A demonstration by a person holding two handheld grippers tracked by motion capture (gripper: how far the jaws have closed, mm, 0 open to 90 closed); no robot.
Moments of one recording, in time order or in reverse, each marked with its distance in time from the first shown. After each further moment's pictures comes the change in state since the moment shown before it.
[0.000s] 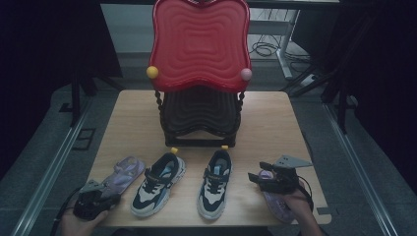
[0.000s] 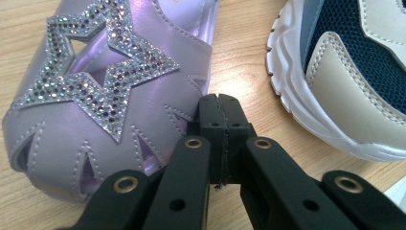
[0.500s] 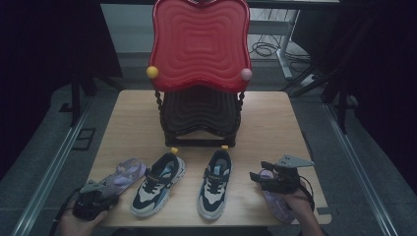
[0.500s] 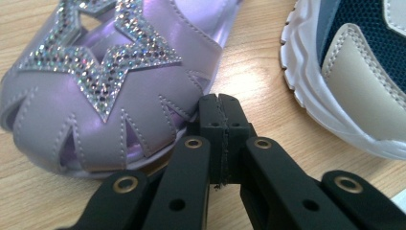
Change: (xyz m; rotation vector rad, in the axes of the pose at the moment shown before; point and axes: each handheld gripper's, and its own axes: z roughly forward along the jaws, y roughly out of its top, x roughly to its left) left arm 0.002 -0.001 -0.001 0.020 0.040 -0.010; right arm -0.003 -0.001 -0.002 -0.006 -0.010 0.012
